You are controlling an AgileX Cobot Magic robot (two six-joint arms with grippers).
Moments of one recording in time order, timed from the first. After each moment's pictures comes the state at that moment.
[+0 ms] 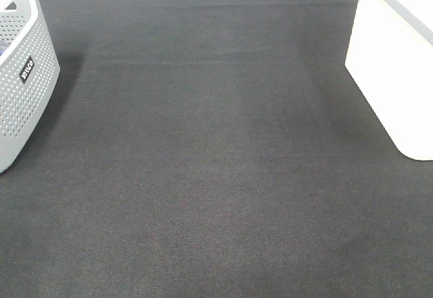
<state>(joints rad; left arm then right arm) -0.01 0.00 -0.50 -0.08 1.06 0.05 0.02 -0.01 -0.50 0.06 1.07 0.00</state>
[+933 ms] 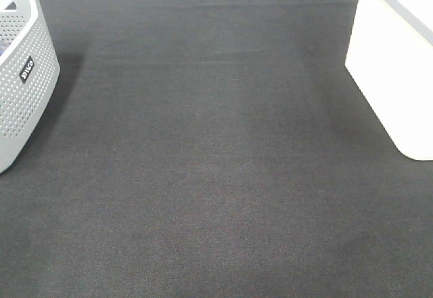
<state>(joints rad) -0.01 0.00 -0.50 -0.08 1.06 0.05 0.02 -0.01 -0.50 0.04 1.07 -0.01</state>
